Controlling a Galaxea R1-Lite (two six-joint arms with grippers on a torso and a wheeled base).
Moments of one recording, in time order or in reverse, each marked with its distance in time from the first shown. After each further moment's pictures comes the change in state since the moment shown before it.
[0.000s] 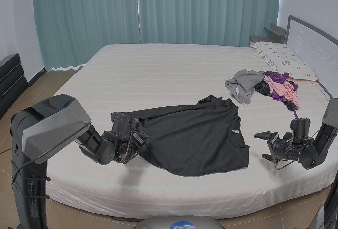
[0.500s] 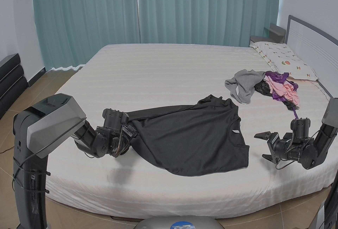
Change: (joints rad) left arm 0.083 0.052 -0.071 -0.004 0.056 0.005; right arm -0.002 0.002 0.000 0.000 0.000 -0.001
